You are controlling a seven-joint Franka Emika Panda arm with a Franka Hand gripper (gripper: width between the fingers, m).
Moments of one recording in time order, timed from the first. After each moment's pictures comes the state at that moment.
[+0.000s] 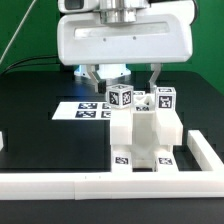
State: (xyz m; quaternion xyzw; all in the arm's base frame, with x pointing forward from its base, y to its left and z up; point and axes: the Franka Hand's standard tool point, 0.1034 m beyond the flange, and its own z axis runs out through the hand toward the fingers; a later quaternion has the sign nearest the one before) arm 0.574 0.020 0.118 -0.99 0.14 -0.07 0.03
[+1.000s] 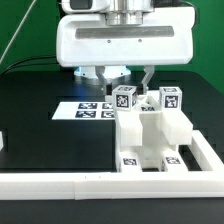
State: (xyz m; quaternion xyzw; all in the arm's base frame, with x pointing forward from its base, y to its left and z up) arm 0.577 0.014 0.119 -1.00 0.06 -0.07 0.01
